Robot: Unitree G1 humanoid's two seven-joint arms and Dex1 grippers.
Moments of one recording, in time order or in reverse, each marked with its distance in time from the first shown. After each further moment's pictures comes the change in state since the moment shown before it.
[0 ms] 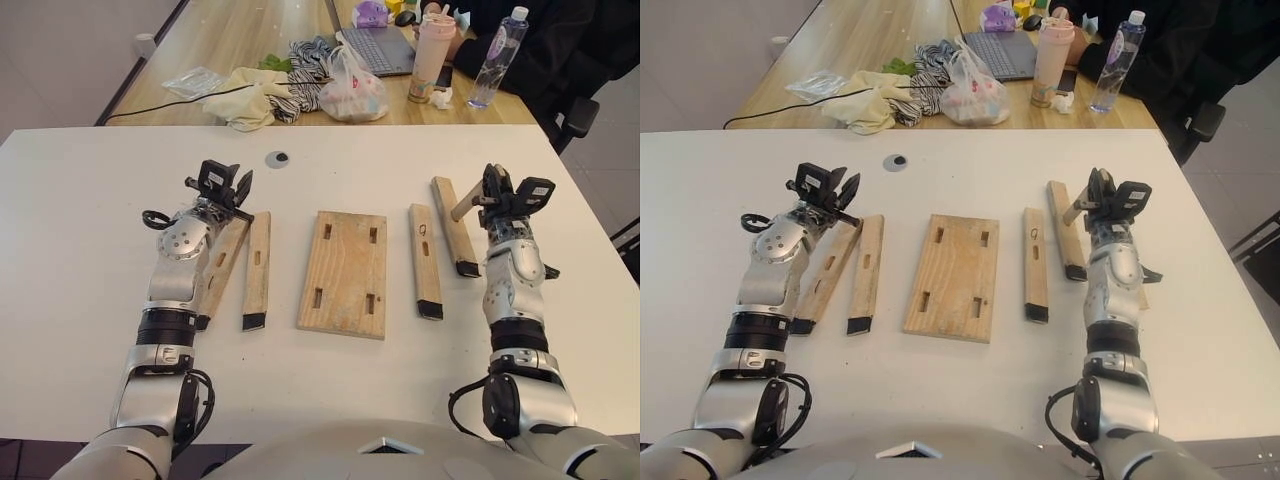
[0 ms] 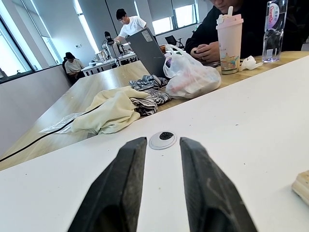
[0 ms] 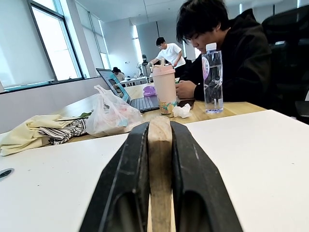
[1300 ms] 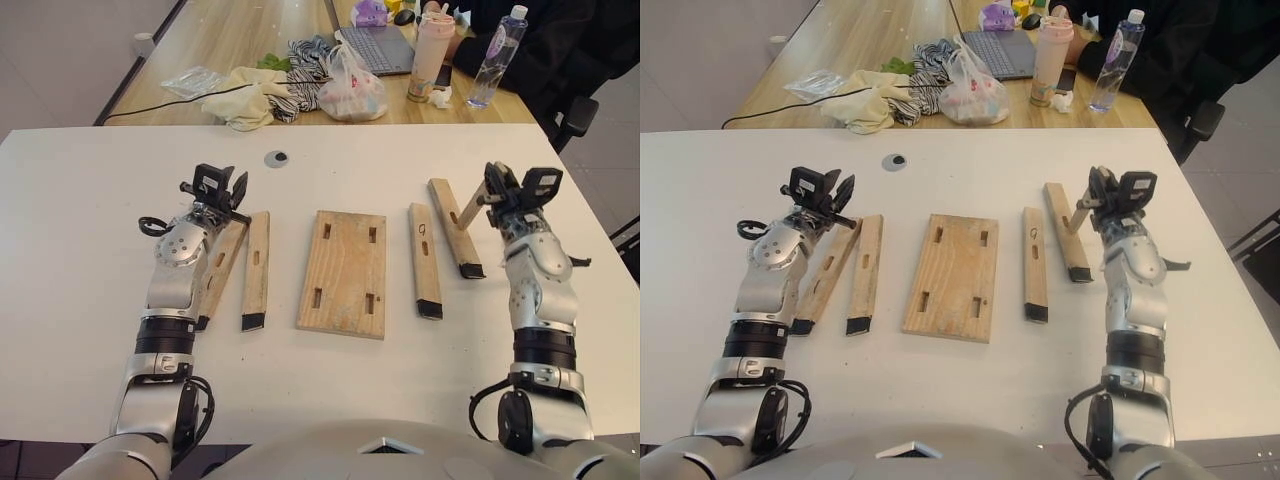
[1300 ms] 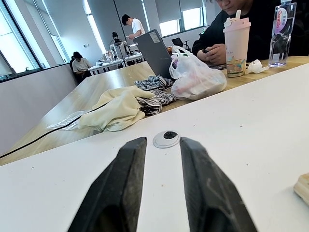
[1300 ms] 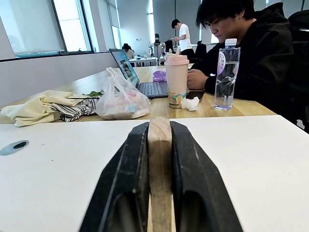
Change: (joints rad) left arm 0.046 -0.005 0.016 -0.053 -0.019 0.003 0.035; right arm 0.084 -0.060 0.009 -0.338 -0.027 0.323 0.044
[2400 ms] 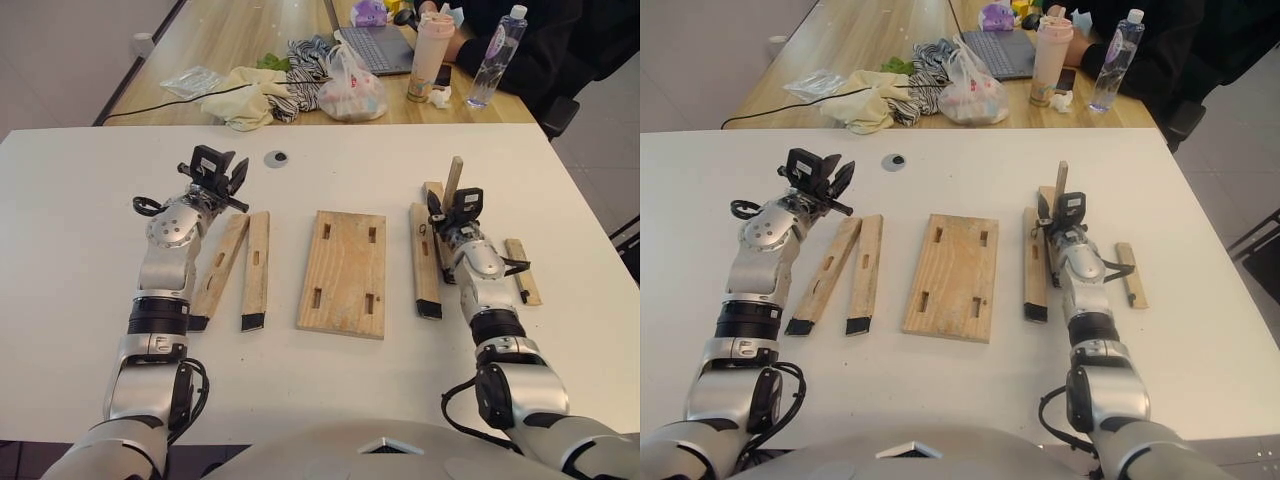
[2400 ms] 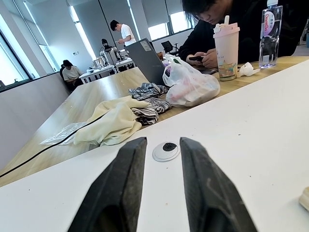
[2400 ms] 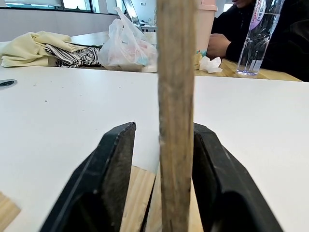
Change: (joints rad) left arm -0.098 0.042 -0.005 0.072 0.002 -0.002 -0.069; right arm -0.182 0.046 0.144 0.466 -0.197 -0.183 -0.107
